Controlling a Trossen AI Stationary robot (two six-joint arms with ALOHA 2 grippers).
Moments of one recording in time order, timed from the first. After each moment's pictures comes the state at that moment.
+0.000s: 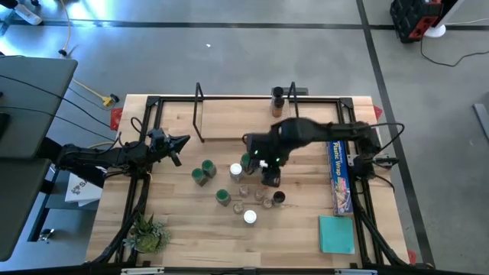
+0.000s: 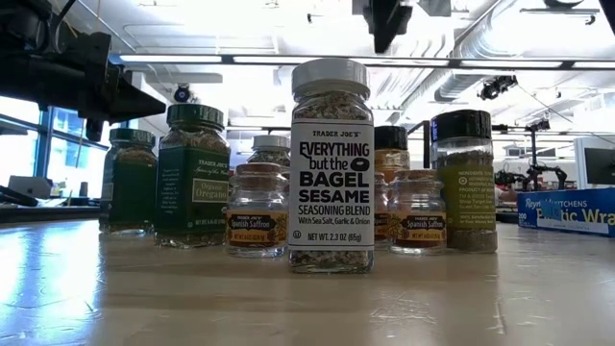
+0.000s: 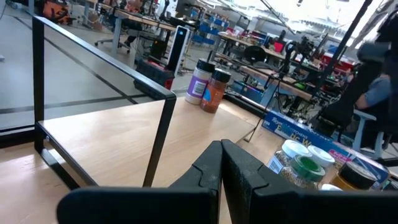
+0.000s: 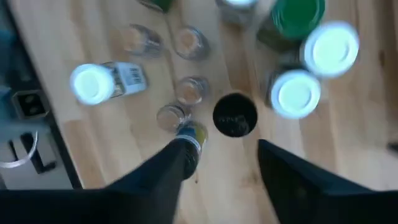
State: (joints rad) left arm -0.05 0.11 0.01 0.06 -0.64 -0.36; right arm 0.08 1.95 2.05 -1.48 -0.11 0.35
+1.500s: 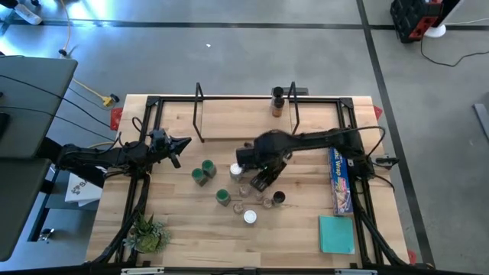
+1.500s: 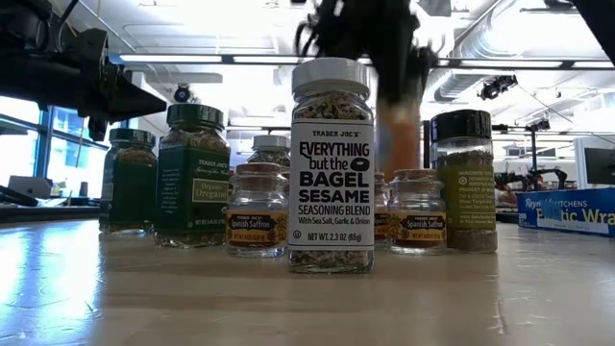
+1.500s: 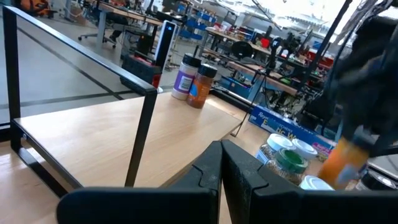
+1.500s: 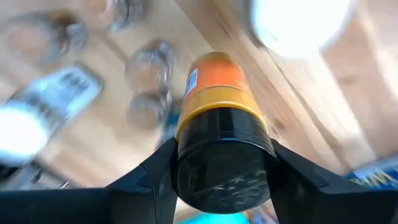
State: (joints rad) left arm -0.05 0.11 0.01 0.06 -0.58 -0.36; right arm 0.06 2.08 2.02 -1.58 -0.18 0.72
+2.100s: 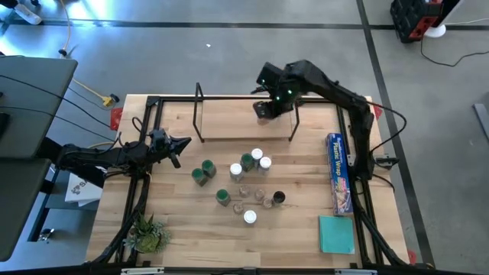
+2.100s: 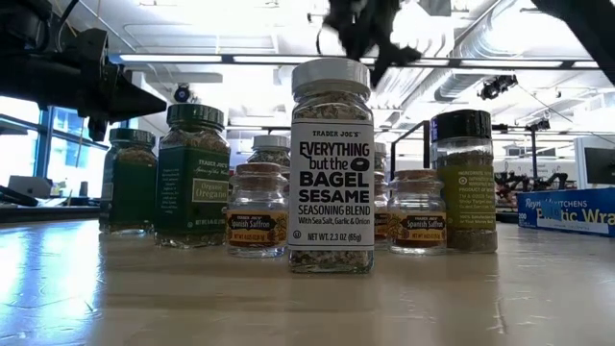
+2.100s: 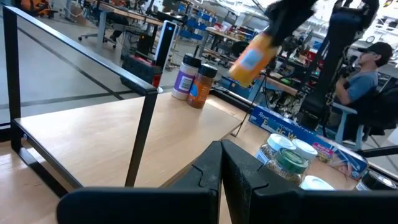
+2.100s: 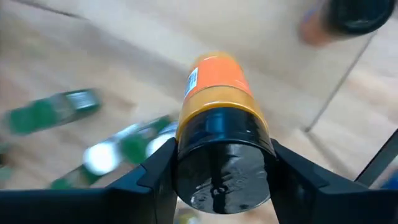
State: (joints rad) left arm -0.05 0.11 0.01 0.06 -0.58 -0.36; right arm -0.42 2.00 2.24 -1.57 -0.11 0.69
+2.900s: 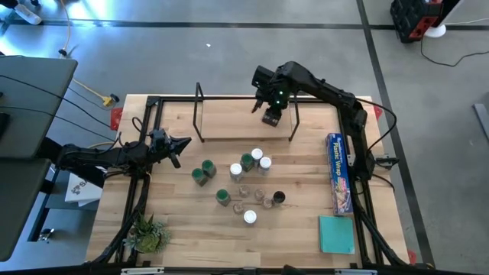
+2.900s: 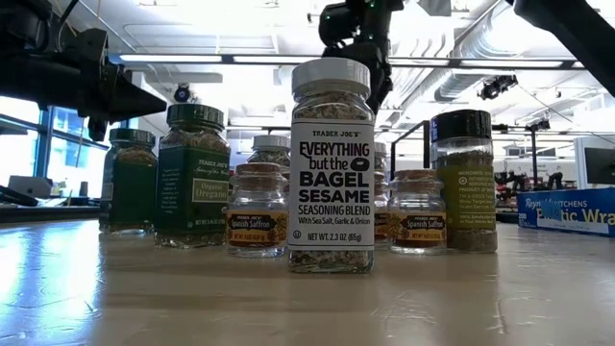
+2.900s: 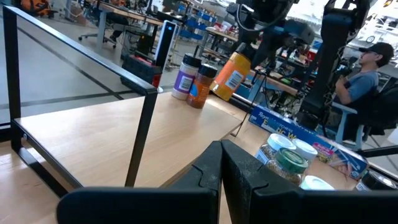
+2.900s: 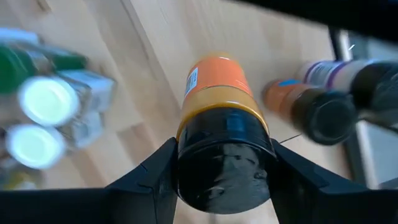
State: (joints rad) left arm -0.05 0.11 0.01 0.06 -0.58 -0.36; right arm -0.45 2.08 2.21 -1.57 0.03 -0.12
